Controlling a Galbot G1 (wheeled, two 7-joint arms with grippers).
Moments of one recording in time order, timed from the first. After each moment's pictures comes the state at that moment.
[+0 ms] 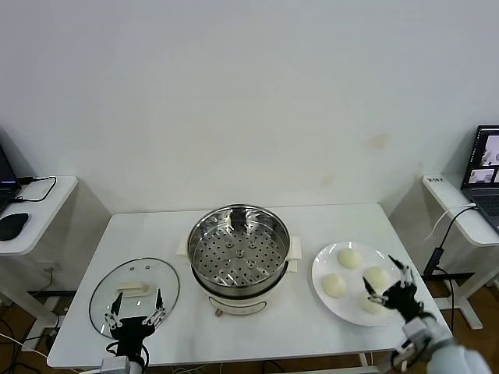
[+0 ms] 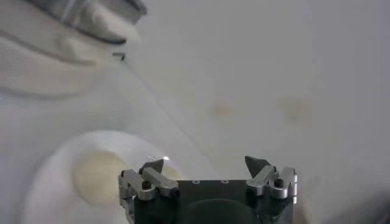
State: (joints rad) left arm 1.71 -1.30 -0.49 -2.12 -0.11 0.12 -0.37; right arm -1.36 0.90 0.73 1.85 -0.42 -0.02 -0.46
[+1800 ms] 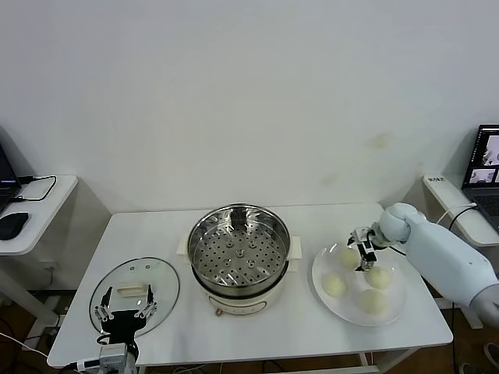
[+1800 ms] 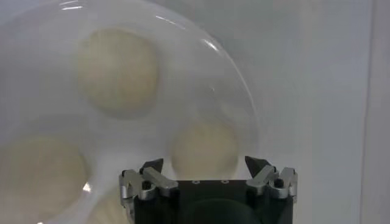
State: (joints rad) left arm 1.67 -1.30 -0.52 -2.13 -0.05 0.21 -0.38; right arm -0.13 0.85 -0.60 0.99 -0.32 -0.04 -1.03
